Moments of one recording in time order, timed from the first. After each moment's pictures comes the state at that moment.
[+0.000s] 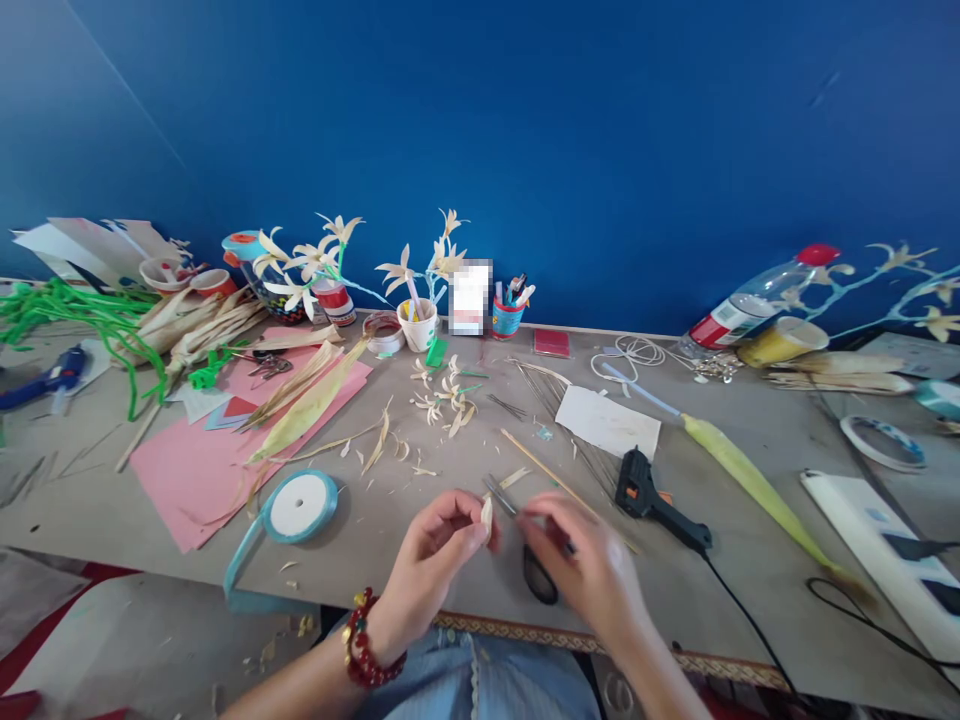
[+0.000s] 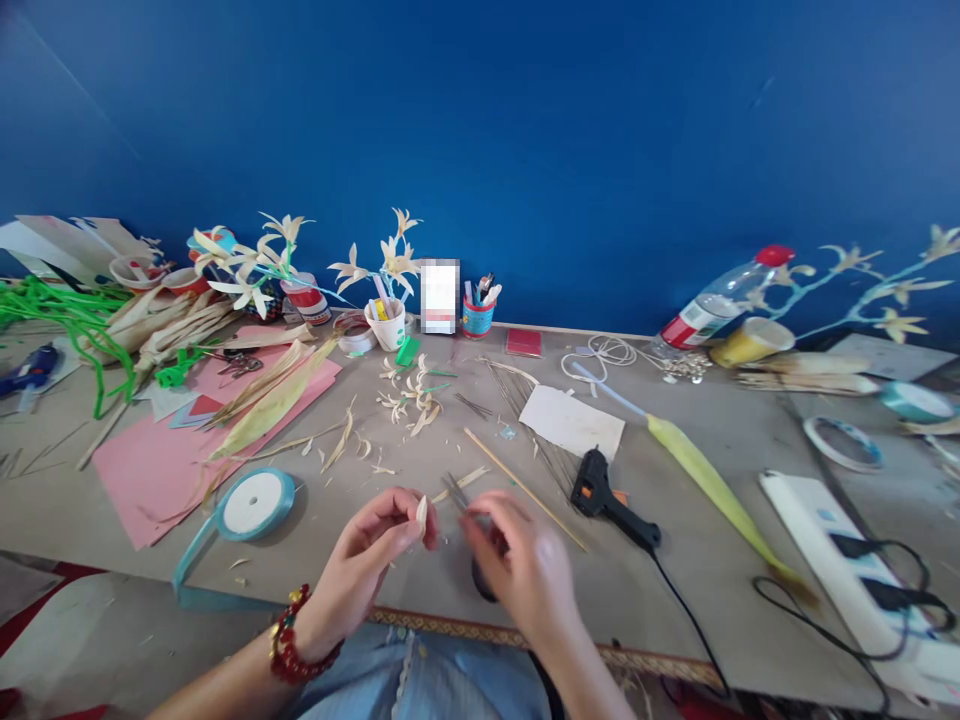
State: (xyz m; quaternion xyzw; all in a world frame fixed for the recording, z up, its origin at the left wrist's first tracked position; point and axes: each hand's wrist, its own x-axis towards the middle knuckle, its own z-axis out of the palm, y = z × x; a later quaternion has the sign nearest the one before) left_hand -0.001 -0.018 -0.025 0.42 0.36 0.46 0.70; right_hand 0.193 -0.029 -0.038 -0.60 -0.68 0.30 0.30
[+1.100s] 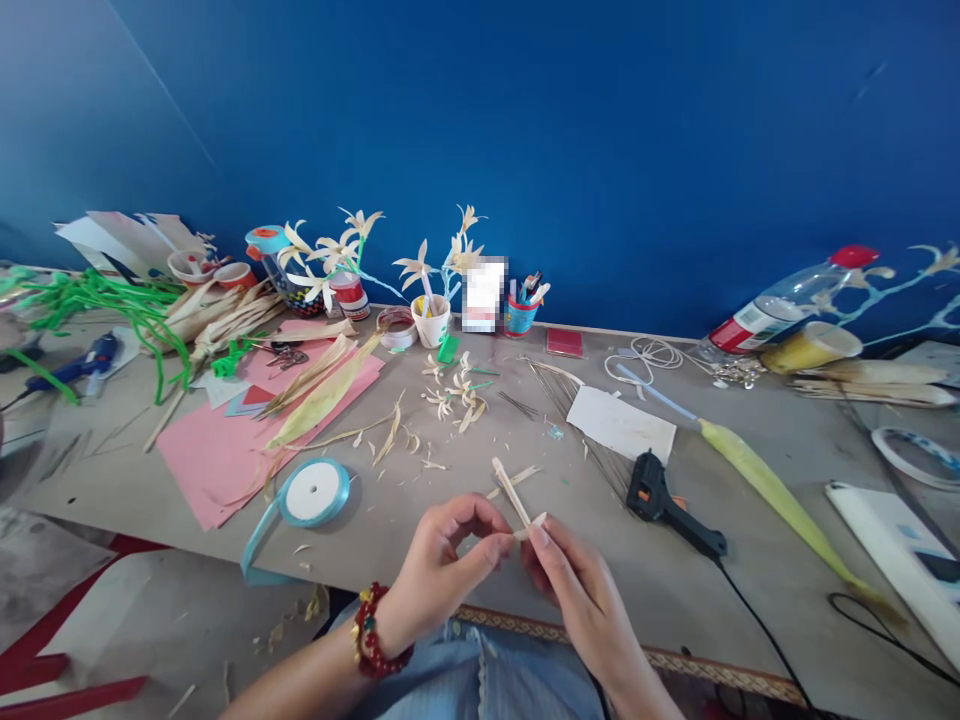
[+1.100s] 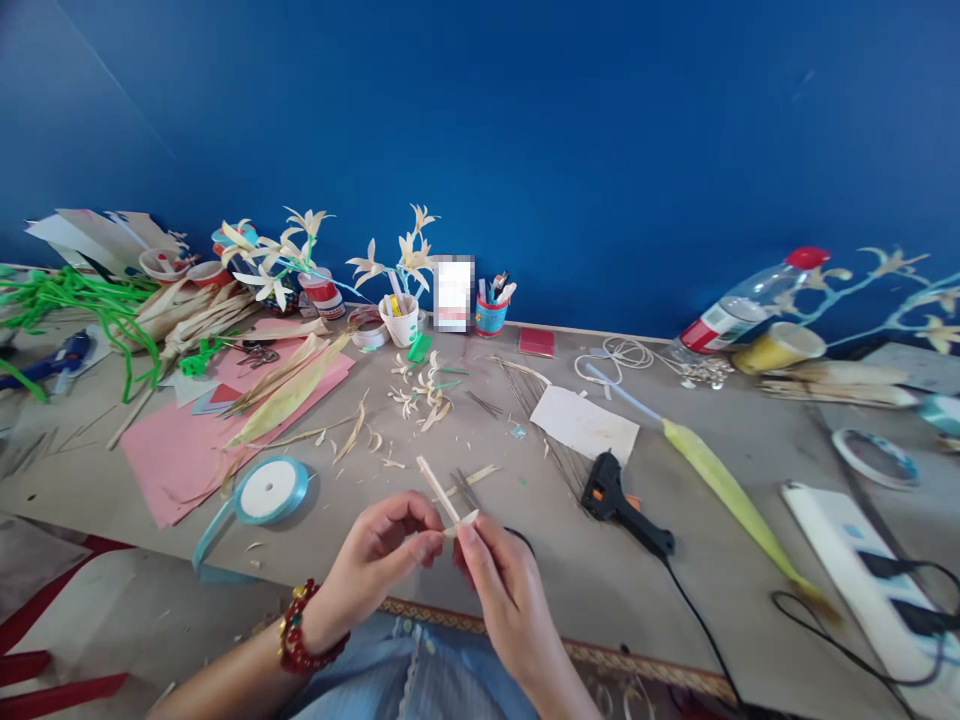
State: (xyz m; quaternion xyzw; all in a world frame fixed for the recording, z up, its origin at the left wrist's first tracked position) left_hand -0.003 -0.020 -0.024 0.52 0.40 0.41 0.63; right_hand 0.166 -0.047 -0.026 -0.54 -0.58 0.48 0.39
